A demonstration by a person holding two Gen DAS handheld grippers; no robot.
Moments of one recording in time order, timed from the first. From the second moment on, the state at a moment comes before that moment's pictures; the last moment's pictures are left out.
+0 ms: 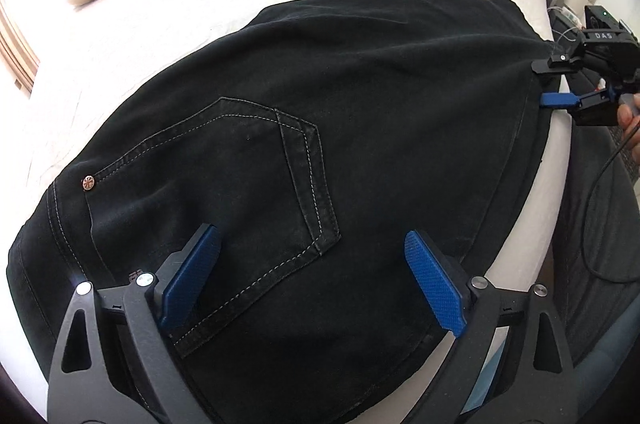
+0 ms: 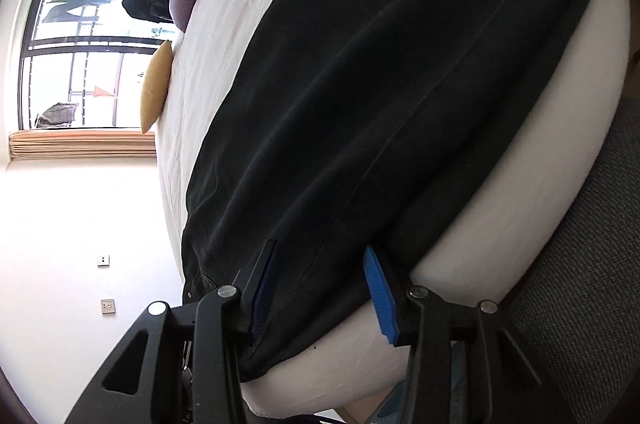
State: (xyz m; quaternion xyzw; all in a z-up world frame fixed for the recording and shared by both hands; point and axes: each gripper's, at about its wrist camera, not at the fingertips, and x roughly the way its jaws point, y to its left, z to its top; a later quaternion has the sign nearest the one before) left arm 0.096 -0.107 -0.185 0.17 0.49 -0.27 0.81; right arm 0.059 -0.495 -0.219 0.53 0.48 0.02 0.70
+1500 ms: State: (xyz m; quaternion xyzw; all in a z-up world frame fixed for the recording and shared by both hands) left arm 0.143 -0.170 -0.207 0.13 0.50 -0.26 0.82; right arm 0.065 -0.492 -0.140 0.38 0.48 0.04 0.79
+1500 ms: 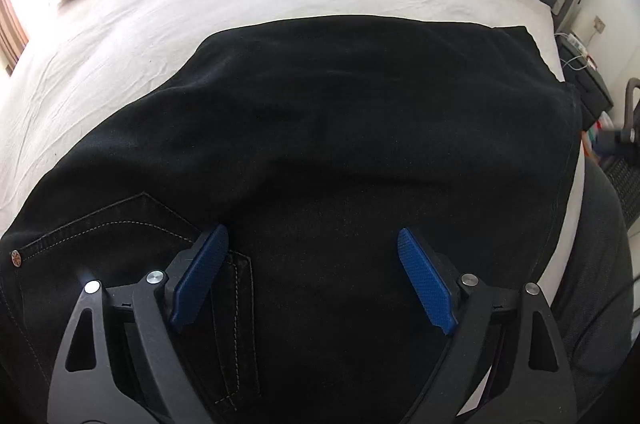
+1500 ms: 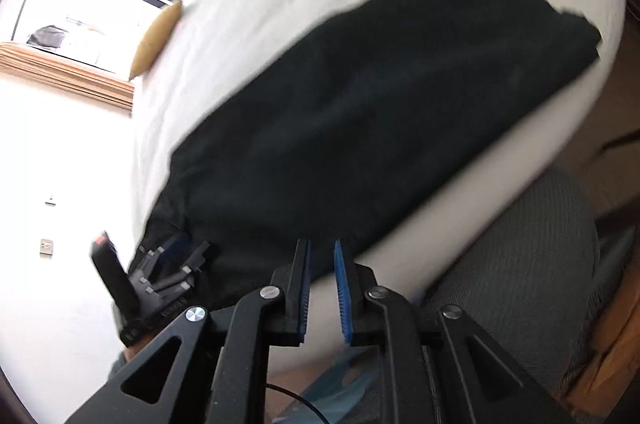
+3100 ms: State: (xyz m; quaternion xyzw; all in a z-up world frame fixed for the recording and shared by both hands) left arm 0.215 -0.203 -0.165 0.13 0.46 -0.29 0.83; right arm 0.087 -0.561 -0.169 0.35 0.49 0.06 0.80
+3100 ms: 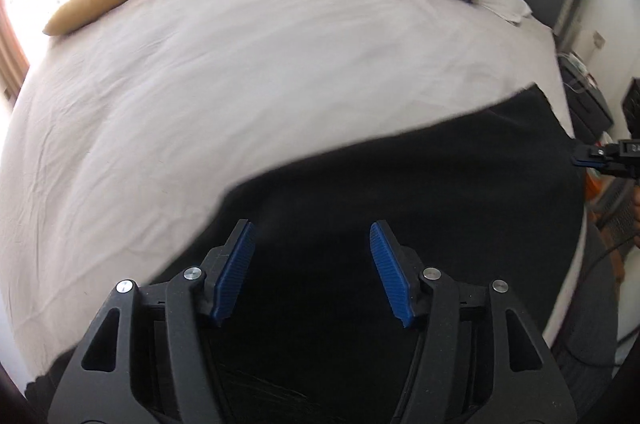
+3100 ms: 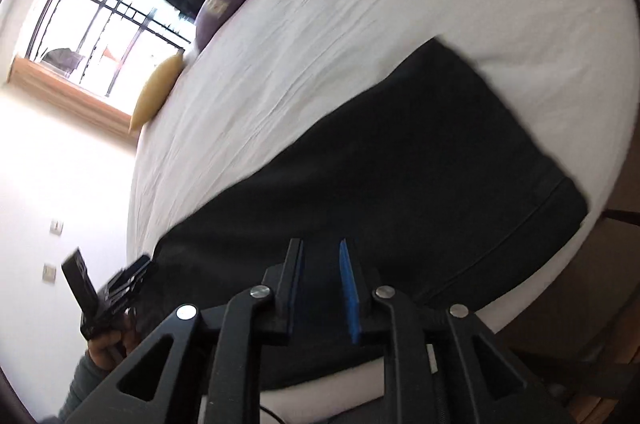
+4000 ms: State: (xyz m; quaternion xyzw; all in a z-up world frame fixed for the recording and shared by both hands) left arm 0.145 -0.198 -0.169 0.05 0.45 -0.33 0.83; right arm 0.028 -0.667 -0.206 0.51 0.40 -0.22 0.73
